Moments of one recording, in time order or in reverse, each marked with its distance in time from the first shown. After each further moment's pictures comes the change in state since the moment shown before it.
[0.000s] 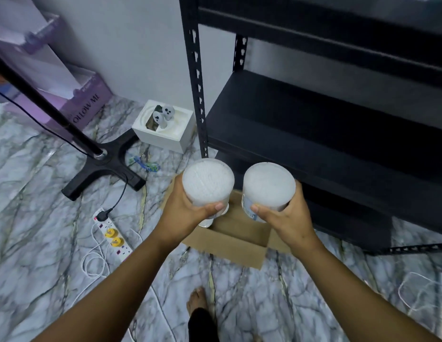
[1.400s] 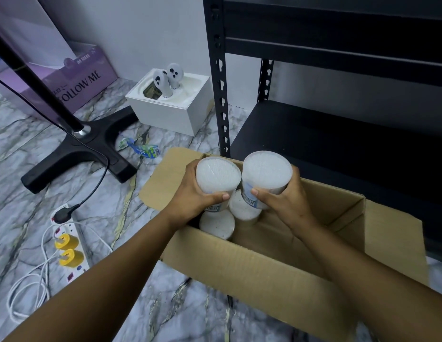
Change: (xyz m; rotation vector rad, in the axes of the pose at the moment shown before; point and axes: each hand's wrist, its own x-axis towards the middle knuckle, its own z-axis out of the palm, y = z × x) left_hand 0.194 -0.375 0.021 0.232 0.005 0.181; right_hand 0.190 0.374 0.130 0.038 -0.096 -0.197
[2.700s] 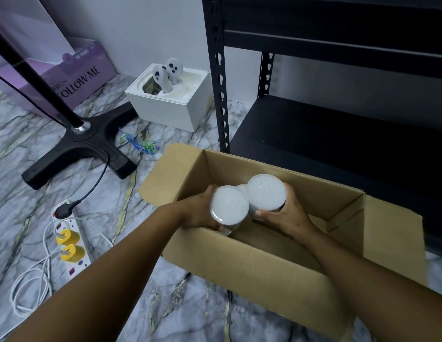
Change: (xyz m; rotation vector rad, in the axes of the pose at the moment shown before) left_hand 0.004 -0.011 0.006 0.601 -0.619 -0.215; right_hand -0.007 0.067 -0.015 -0.217 -0.124 0.129
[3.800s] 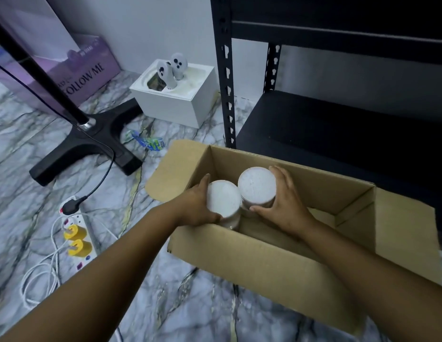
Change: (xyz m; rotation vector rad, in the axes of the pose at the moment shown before) left_hand -0.023 -0.001 -0.005 0.090 0.179 -0.149; right_hand 0.003 -0.028 0.016 -0.406 0.005 -0.224
